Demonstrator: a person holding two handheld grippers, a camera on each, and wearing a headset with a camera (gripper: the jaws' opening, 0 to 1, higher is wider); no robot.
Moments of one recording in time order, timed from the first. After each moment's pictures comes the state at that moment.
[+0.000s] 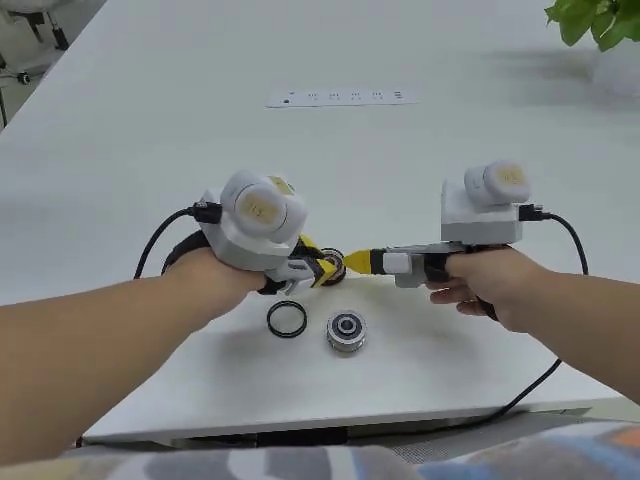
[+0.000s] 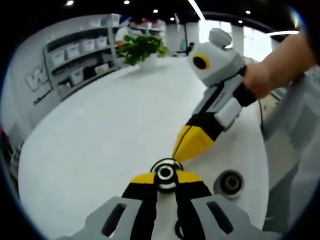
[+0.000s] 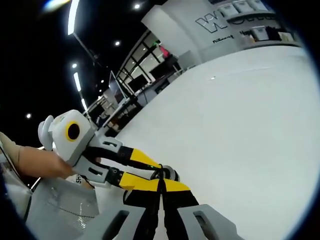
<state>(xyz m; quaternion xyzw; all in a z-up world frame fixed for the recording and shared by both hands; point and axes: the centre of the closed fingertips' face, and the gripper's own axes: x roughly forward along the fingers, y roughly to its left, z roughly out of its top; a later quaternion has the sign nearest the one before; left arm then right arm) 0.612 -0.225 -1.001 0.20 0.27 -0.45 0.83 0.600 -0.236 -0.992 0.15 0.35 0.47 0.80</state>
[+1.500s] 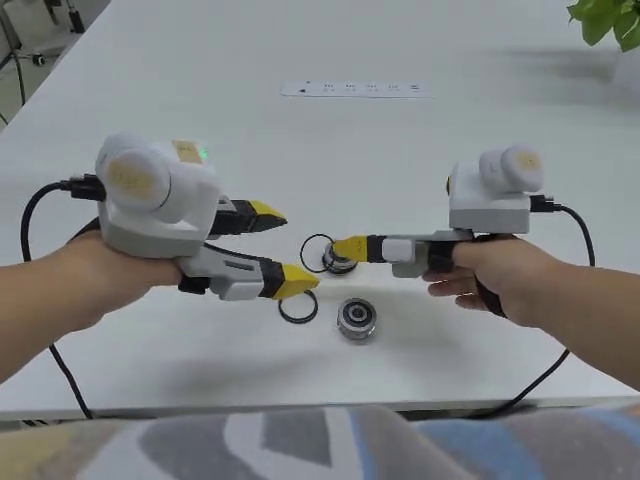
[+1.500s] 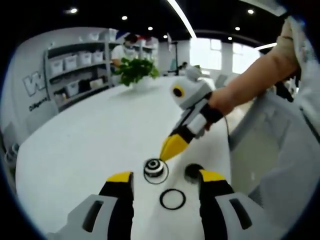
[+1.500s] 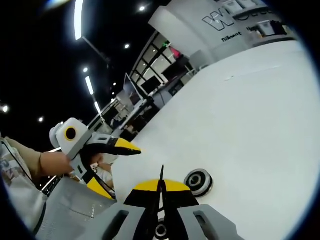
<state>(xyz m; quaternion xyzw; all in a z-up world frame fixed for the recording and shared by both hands) 0.558 -0.178 -0.938 0.14 0.22 -0.50 0.83 0.578 -0.202 -0.966 0.19 0.34 0.52 0.76</state>
